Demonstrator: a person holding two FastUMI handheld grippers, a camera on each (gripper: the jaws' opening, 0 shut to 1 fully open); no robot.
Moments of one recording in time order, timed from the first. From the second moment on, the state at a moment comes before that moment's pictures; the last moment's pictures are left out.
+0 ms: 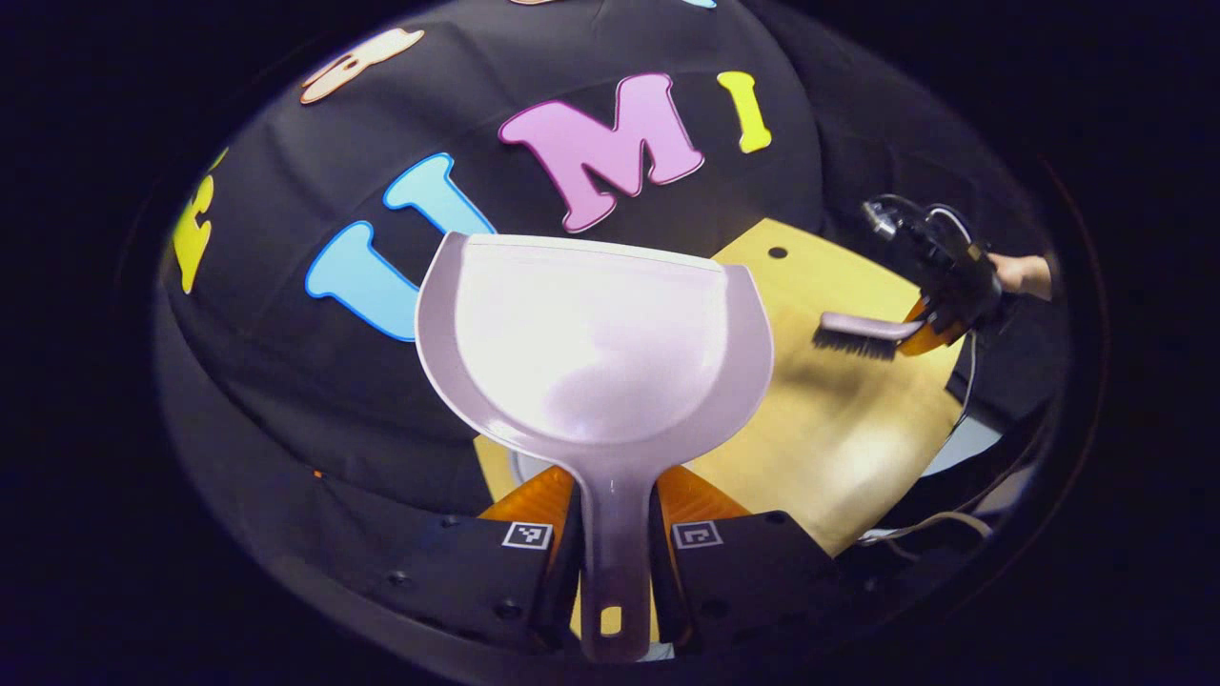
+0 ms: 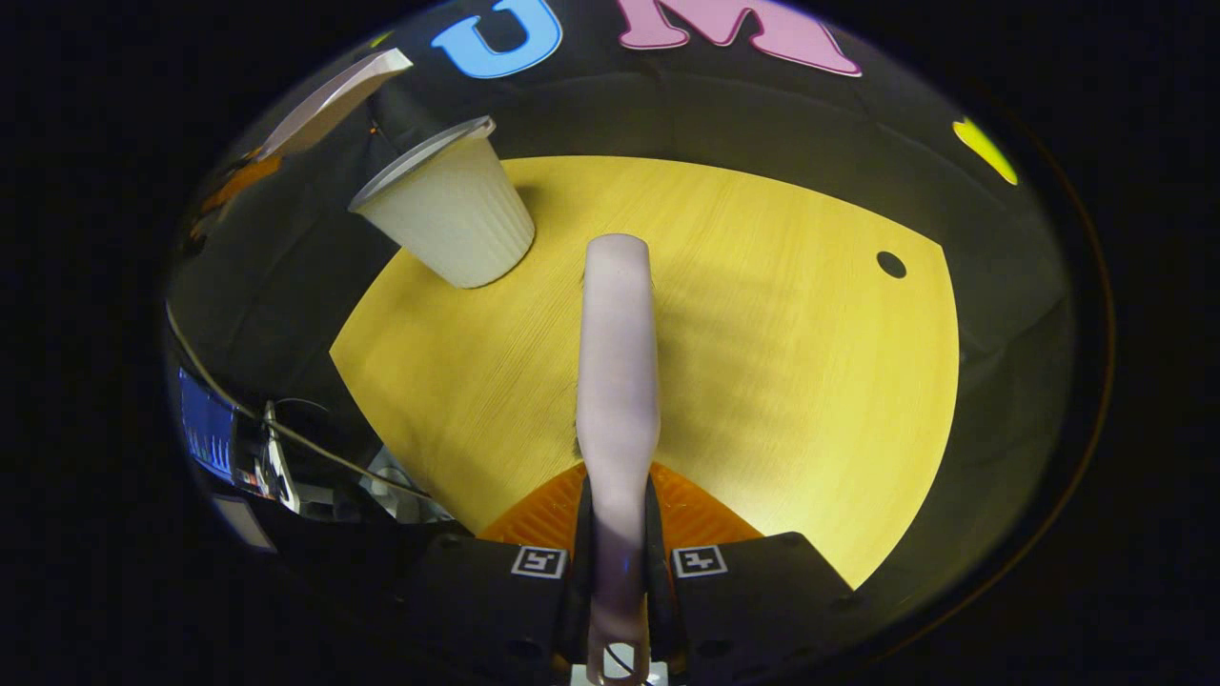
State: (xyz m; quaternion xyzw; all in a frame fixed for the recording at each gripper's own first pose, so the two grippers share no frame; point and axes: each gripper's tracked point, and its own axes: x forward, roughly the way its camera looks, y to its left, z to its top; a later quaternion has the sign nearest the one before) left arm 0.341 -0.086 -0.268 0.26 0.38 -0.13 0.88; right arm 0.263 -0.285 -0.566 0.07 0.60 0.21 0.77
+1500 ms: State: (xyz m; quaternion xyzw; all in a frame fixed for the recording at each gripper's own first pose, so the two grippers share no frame) left arm 0.323 -0.236 -0.624 -0.05 0.61 -0.05 0.79; right arm 0.247 -0.271 -0.726 0.08 0.72 0.04 0.69
